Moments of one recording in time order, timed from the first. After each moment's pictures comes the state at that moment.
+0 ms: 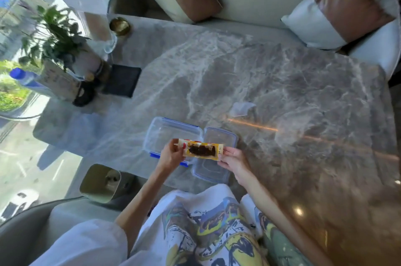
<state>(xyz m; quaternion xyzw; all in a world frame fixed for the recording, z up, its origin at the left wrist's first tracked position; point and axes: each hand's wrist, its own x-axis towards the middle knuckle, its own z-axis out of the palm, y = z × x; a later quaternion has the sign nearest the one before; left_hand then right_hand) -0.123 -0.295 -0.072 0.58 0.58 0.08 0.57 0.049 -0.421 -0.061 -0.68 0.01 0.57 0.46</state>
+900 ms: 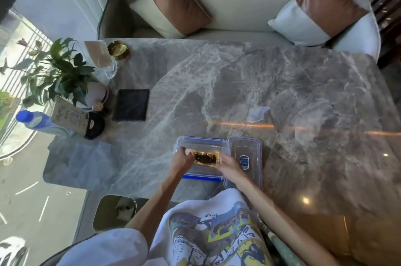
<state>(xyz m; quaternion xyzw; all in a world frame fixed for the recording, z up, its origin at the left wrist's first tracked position) -0.162 -0.191 -0.076 0.66 0.58 -0.10 0.47 -0.048 -0.330 -0.072 -0.77 -0.11 0.53 0.34</state>
